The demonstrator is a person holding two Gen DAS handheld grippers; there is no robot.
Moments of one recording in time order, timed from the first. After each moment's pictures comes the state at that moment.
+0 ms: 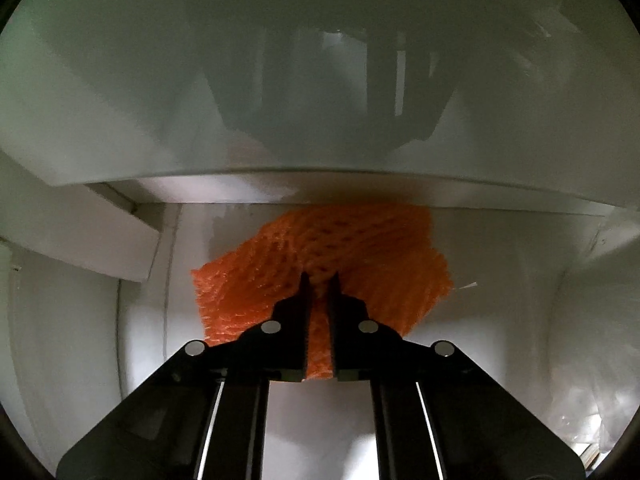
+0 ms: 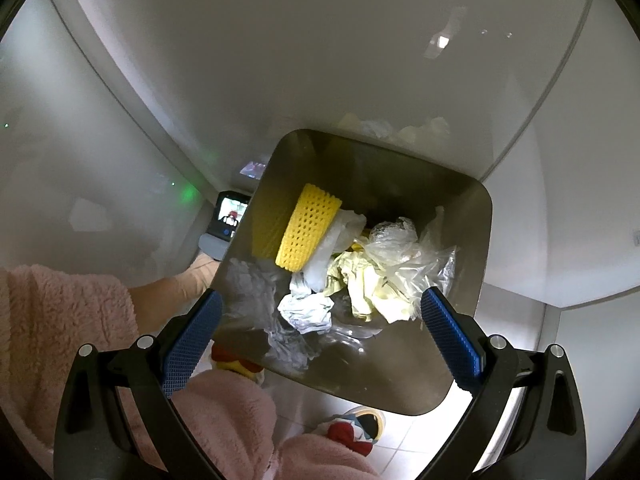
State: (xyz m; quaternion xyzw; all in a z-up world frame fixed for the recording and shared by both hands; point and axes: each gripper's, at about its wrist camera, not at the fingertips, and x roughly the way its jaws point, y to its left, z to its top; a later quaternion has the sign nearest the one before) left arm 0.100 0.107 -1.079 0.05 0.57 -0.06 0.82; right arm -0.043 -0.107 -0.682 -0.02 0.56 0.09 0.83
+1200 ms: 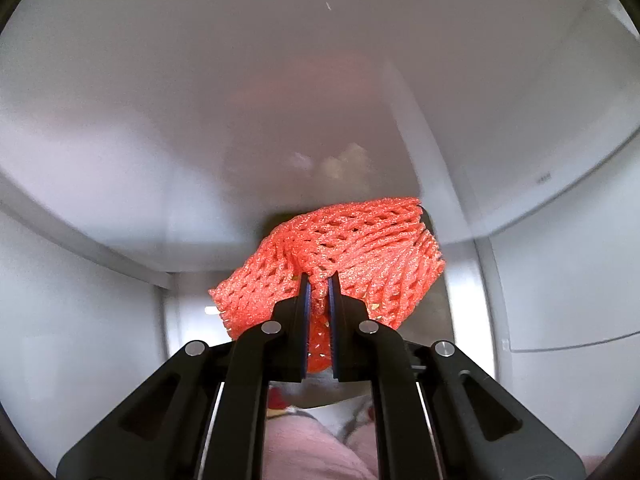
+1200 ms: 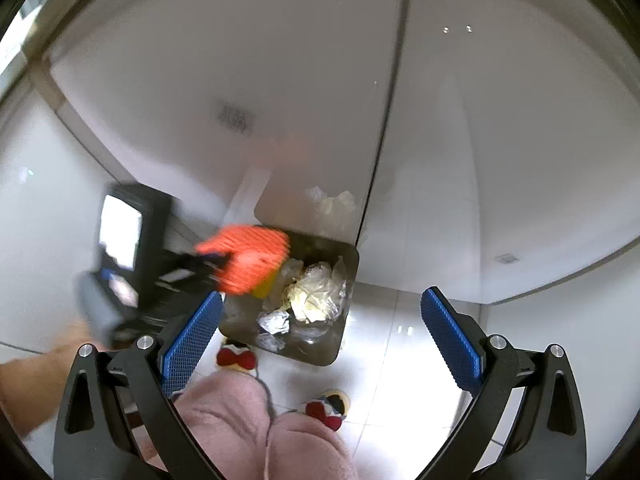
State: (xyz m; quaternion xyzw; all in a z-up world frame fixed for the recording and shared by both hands) left arm -0.012 -0.040 -0.625 0.03 0.56 -0.18 0.81; right arm -0.058 -0.183 -0.477 0.01 0.53 0.03 0.85
